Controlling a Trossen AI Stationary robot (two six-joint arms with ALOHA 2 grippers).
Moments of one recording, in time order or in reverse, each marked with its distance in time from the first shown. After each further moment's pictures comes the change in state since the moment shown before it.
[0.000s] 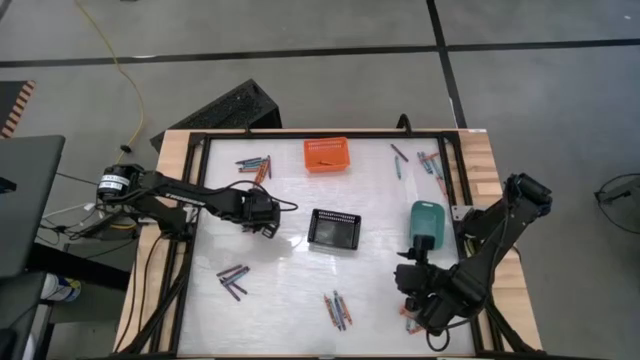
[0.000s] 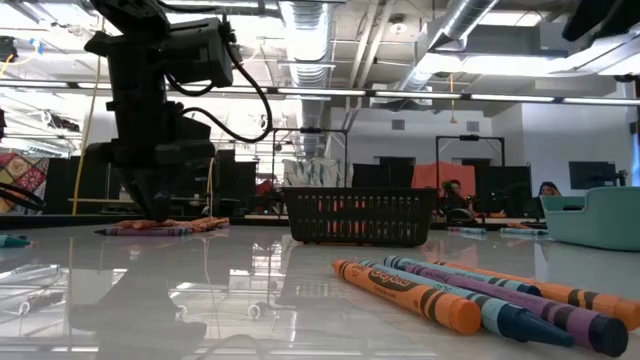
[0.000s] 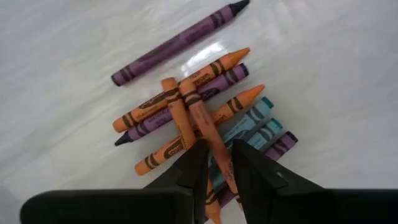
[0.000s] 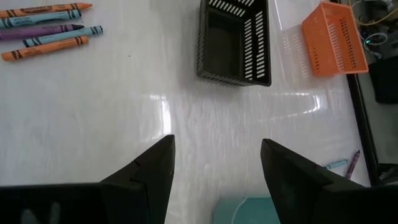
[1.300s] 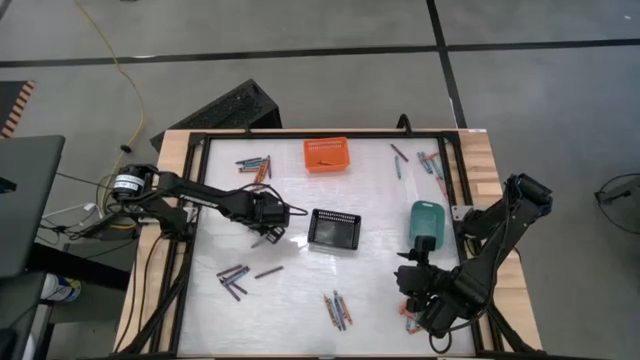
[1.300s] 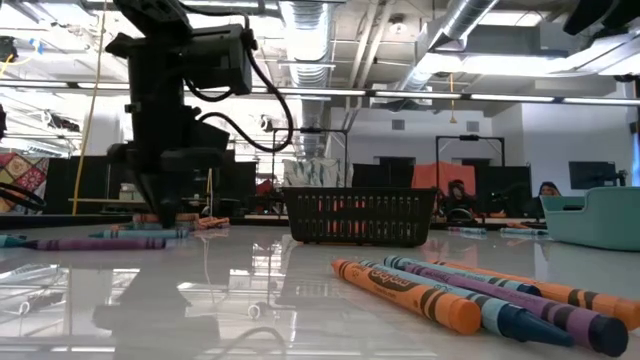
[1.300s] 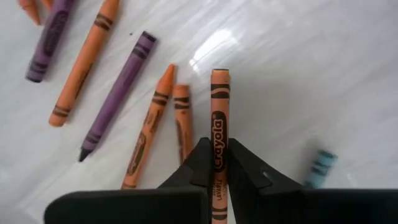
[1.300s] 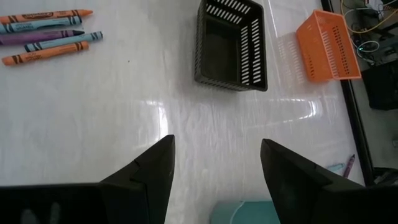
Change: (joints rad) left arm -0.013 0.120 0.099 -0.039 0.015 0.133; right arm 0.016 0.000 0.000 -0.003 0.030 0.010
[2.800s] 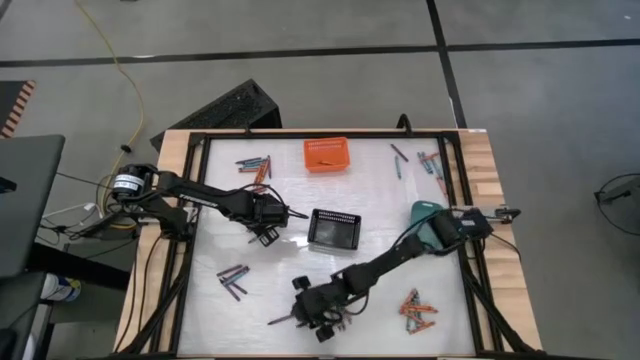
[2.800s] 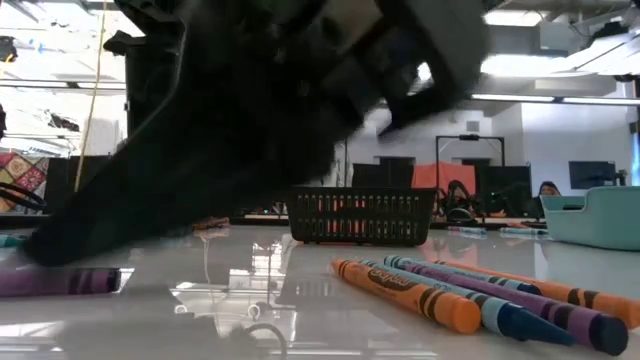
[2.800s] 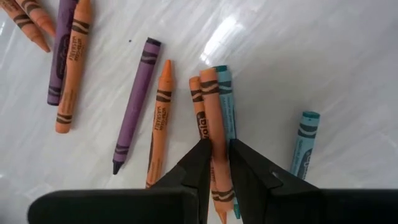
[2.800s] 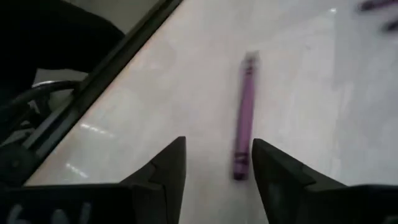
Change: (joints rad) left arm 0.001 -0.003 0.002 -0.047 -0.006 0.203; right arm -0.425 0.728 0.216 1.435 -0.810 -0.833
